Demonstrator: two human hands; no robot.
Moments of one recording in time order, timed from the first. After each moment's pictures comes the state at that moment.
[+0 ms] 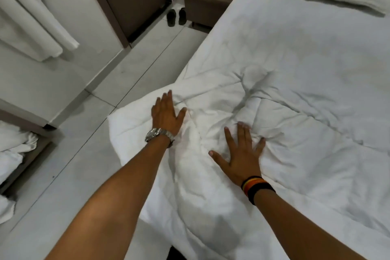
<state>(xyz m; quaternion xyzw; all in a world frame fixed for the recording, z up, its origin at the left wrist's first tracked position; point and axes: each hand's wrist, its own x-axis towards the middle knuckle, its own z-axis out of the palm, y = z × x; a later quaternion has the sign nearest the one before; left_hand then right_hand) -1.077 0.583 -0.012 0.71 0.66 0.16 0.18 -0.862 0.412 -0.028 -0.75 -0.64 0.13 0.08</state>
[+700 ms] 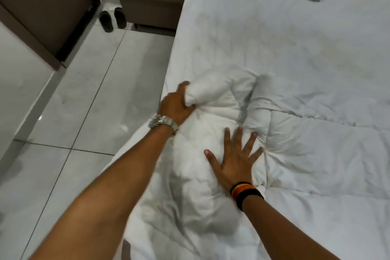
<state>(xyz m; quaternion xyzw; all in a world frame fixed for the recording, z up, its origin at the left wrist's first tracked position) -1.041 0.782 -0.018 0.83 0.47 0.13 0.29 -0.956 0.539 -0.049 -0.90 -0.41 0.13 0.06</state>
